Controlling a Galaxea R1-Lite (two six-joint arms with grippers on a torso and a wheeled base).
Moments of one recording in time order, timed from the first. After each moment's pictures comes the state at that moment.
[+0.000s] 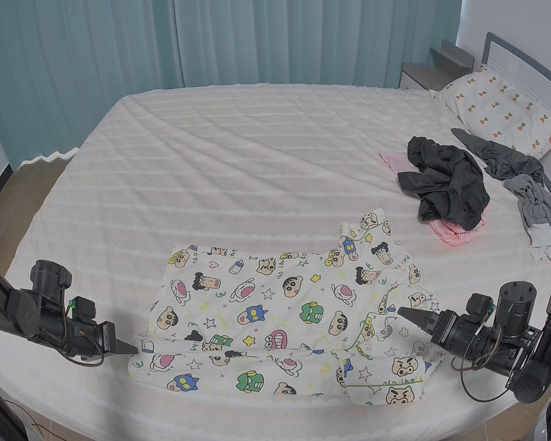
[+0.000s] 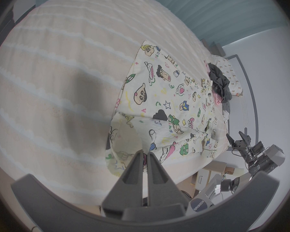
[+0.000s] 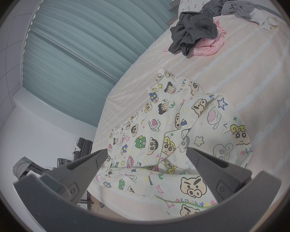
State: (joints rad) left arm 0.13 1.82 -0.49 -0.22 -0.57 -0.17; right arm 0.36 1.95 -0.02 -1.55 0.15 0.78
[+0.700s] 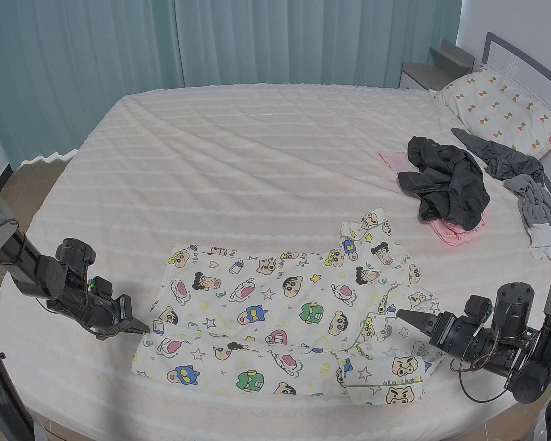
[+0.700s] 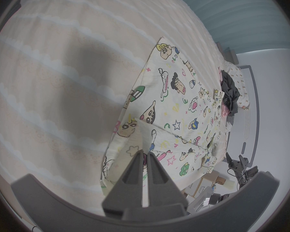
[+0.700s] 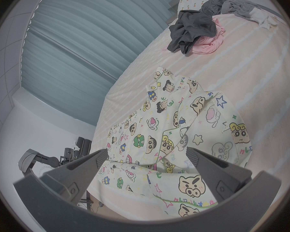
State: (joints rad) left arm 0.11 2.04 -0.83 -0.03 -0.56 -0.28; right arm 0.36 1.97 -0.02 -1.55 0.15 0.78
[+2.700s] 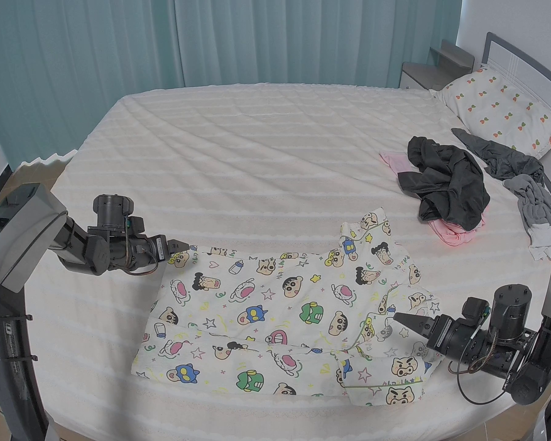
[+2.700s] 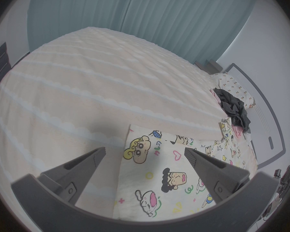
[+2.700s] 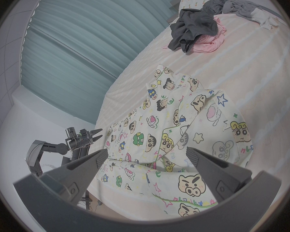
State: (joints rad) left arm -0.02 2.29 -1.25 -0.41 -0.29 -0.25; right arm 0.37 1.98 -0.02 -1.55 0.14 0.77
